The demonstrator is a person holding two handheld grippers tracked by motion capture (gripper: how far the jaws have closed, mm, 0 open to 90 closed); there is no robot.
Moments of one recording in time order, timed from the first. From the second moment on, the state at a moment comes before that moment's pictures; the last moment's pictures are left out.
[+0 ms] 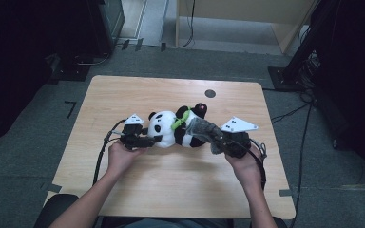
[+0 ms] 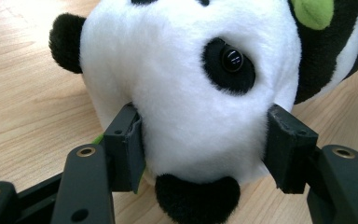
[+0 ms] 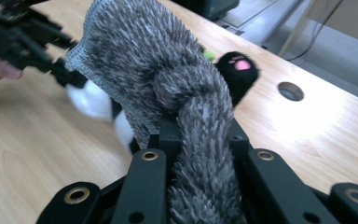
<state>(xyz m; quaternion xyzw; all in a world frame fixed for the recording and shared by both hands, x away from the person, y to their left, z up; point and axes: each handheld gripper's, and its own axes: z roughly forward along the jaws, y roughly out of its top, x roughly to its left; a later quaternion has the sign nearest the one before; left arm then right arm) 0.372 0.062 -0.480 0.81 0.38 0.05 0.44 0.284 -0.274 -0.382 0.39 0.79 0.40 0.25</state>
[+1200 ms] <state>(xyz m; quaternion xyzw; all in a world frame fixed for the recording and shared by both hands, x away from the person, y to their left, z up) 0.373 0.065 -0.479 0.82 0.37 0.05 0.44 0.383 -0.367 -0.483 0.55 0.74 0.32 0.22</state>
